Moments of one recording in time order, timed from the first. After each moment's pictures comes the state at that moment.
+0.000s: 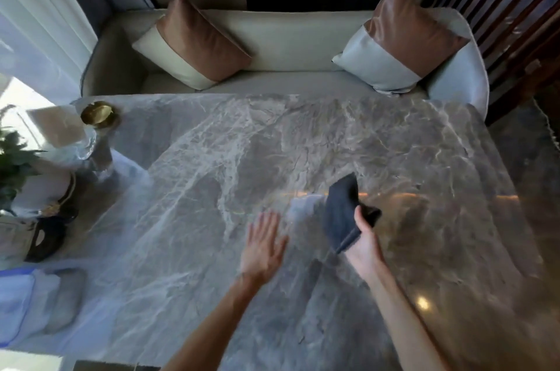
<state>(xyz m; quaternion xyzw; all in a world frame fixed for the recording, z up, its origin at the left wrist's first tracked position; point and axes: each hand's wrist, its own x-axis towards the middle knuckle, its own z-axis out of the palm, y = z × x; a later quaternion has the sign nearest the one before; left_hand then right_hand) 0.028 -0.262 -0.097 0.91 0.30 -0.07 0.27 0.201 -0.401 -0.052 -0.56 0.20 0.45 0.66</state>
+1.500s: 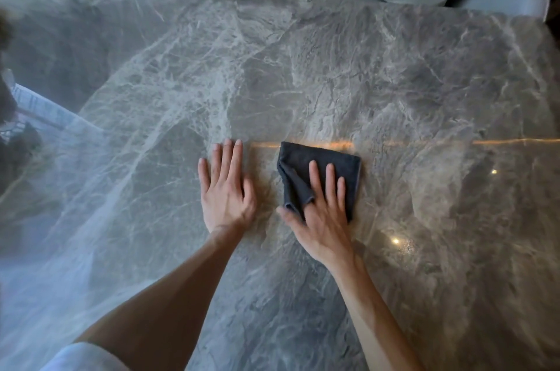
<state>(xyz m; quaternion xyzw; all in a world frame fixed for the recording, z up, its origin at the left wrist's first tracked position) 0.024 -0.150 -0.235 0.89 0.40 0.08 0.20 0.115 -0.309 -0.203 -0.90 -0.39 0.19 0.08</state>
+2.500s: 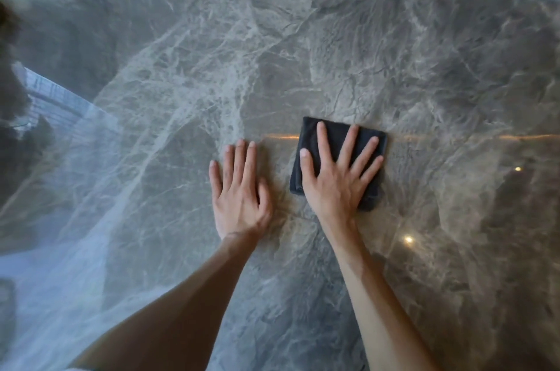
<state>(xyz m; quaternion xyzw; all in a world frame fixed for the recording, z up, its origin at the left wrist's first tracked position) 0.028 -0.150 -0.235 0.89 0.41 0.05 0.19 0.154 -0.242 -0.234 -0.97 -0.21 0.01 0.06</state>
